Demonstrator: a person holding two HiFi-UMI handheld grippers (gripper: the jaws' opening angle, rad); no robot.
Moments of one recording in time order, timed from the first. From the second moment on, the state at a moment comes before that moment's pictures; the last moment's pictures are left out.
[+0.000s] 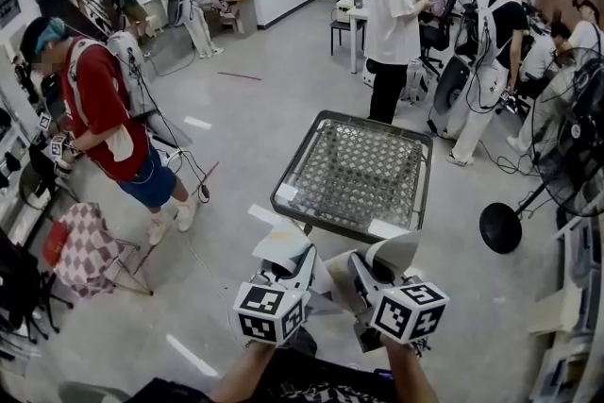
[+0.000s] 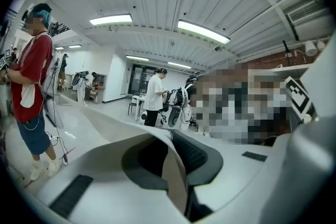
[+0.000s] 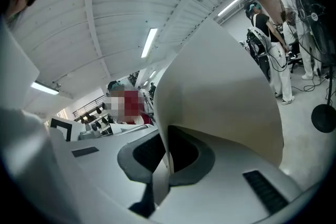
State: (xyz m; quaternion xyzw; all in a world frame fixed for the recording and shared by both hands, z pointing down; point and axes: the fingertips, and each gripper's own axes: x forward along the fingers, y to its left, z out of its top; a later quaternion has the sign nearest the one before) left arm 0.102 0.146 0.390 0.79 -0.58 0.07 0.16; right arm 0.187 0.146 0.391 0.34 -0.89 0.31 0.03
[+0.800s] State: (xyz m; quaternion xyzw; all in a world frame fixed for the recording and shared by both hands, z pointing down) left arm -0.152 0.035 0.366 0.77 -0.63 0.05 0.12; right arm -0.055 0.026 0.371 0.29 -0.90 0.33 0.02
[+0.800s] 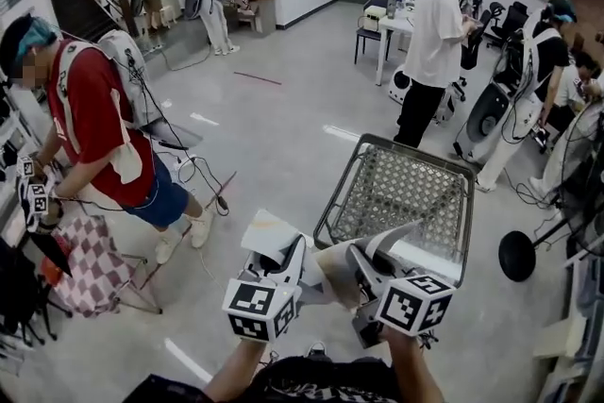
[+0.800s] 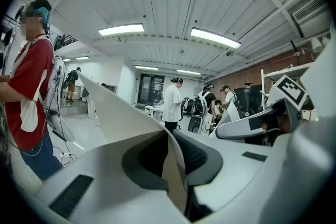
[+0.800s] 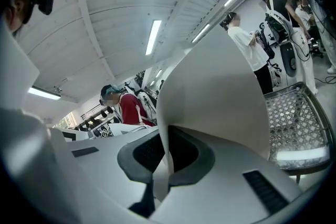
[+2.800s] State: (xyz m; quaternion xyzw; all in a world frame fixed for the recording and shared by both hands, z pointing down) left arm -0.015 -0.442 0.129 0.84 -0.51 -0.06 -0.17; right arm 0.082 -0.443 0.152 0.42 -0.90 0.02 -0.14
